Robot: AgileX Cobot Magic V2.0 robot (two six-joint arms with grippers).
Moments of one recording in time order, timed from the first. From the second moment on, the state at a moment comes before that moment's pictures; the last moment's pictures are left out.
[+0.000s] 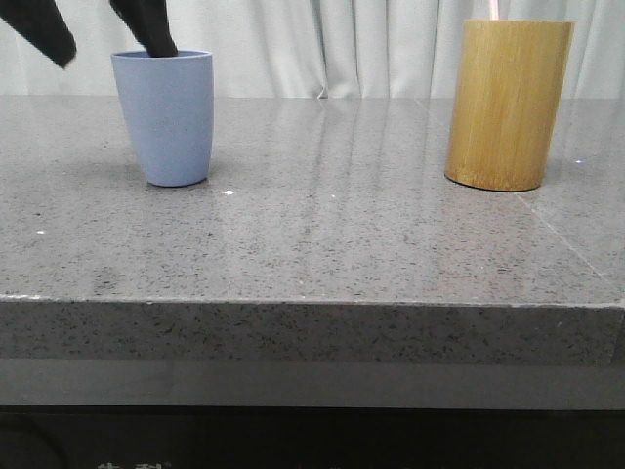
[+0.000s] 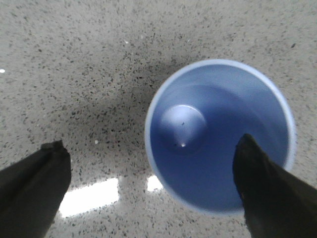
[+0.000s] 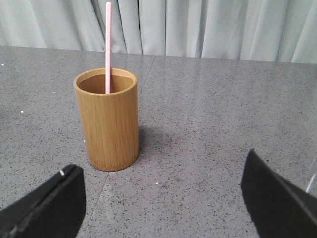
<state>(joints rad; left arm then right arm) -0.32 1.77 -1.72 -0.09 1.12 0.01 0.03 0.41 -0.49 0.13 0.33 -0.08</state>
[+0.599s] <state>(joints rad) -0.33 1.83 -1.73 -0.10 1.06 0.04 0.03 0.41 -0.49 0.13 0.33 -0.08</state>
